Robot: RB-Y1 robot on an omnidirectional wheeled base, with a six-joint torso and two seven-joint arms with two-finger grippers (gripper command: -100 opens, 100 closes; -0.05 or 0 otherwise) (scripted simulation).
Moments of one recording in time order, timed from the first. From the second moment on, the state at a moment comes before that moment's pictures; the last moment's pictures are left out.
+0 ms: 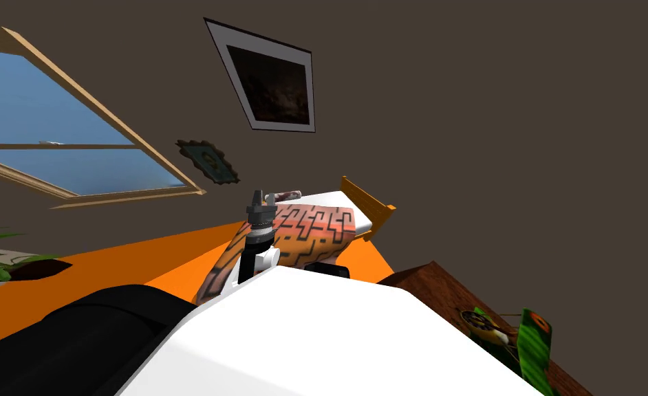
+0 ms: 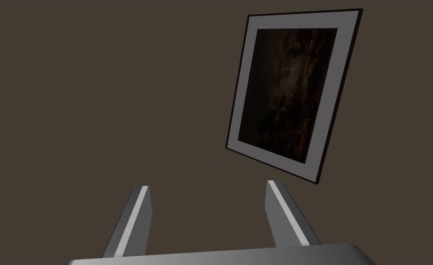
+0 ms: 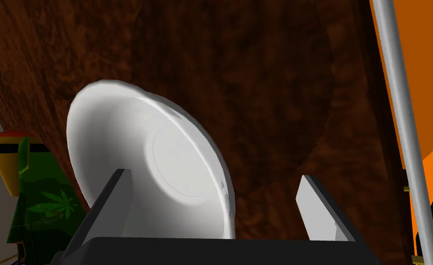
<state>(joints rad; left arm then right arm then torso) 0.55 0.04 0.06 -2.31 0.01 -0.61 0.09 0.76 -0.51 0.12 -0.79 1.00 0.24 0.33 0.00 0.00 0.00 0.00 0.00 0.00</state>
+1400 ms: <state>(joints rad) 0.55 0.04 0.06 -2.31 0.01 -0.61 0.09 0.67 -0.43 0.18 -0.68 1.00 0.27 0.40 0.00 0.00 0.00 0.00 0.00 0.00</state>
